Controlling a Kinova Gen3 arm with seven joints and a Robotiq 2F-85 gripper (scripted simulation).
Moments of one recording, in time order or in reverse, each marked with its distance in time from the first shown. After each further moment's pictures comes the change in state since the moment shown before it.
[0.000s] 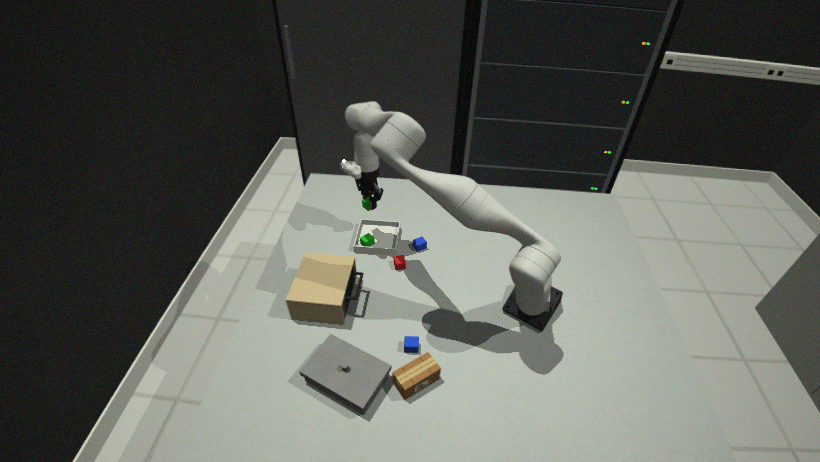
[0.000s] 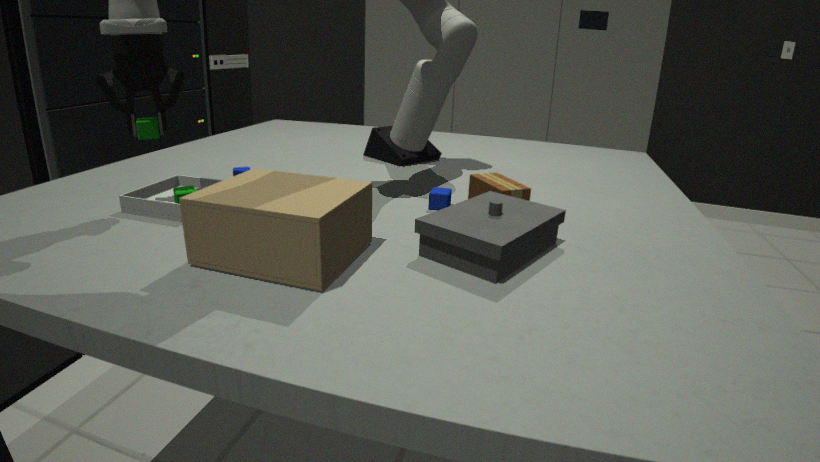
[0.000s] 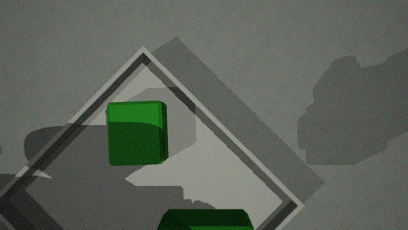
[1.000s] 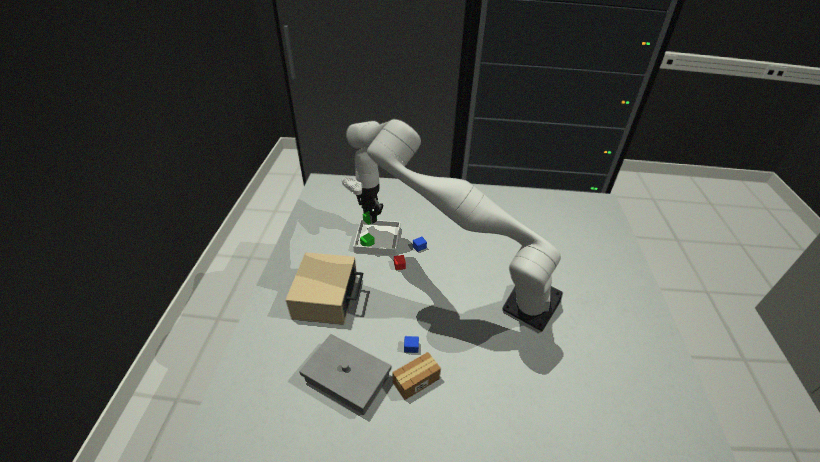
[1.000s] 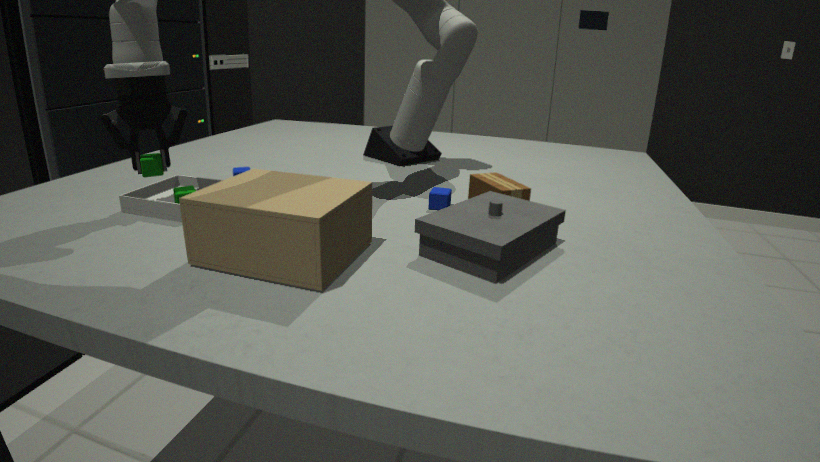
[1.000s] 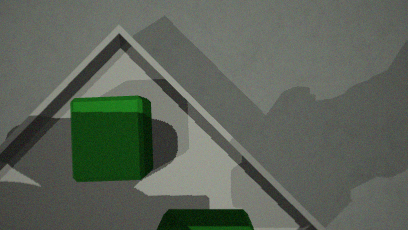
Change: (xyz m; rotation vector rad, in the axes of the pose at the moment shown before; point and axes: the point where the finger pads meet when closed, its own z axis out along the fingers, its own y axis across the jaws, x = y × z) arm 0.001 0.002 0.061 -0.001 0.001 -0.001
